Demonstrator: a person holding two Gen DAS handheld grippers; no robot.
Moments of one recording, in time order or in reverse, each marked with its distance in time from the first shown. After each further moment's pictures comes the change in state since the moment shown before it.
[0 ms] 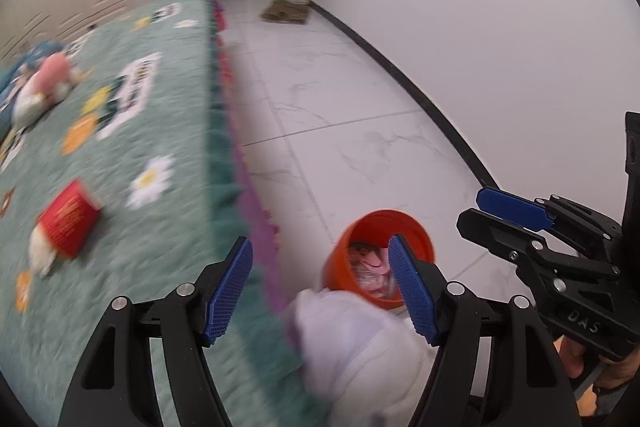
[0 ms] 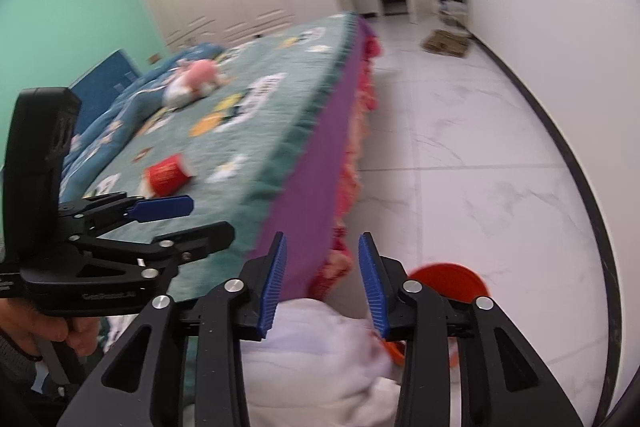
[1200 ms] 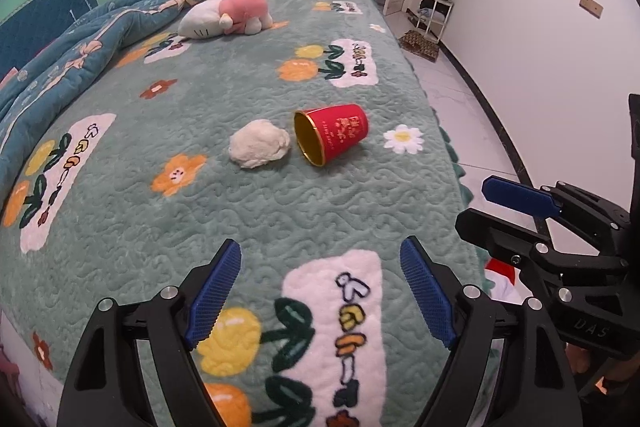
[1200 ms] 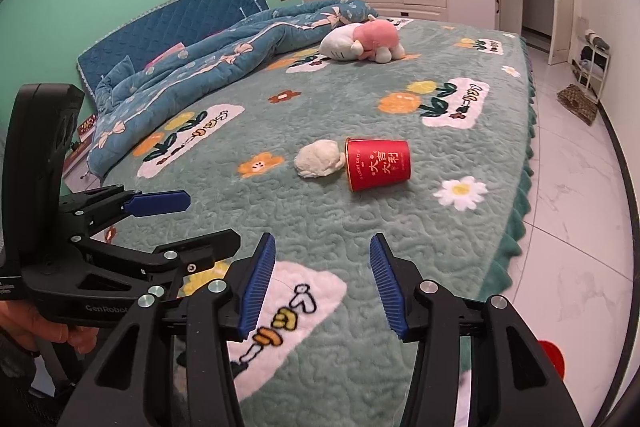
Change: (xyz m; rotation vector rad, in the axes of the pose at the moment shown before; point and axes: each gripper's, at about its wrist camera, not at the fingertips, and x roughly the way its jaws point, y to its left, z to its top) left arm -0.111 0.193 -0.099 -0.335 -0.066 0.220; right arm 0.086 0.253 0.018 -0.372 0.113 0.252
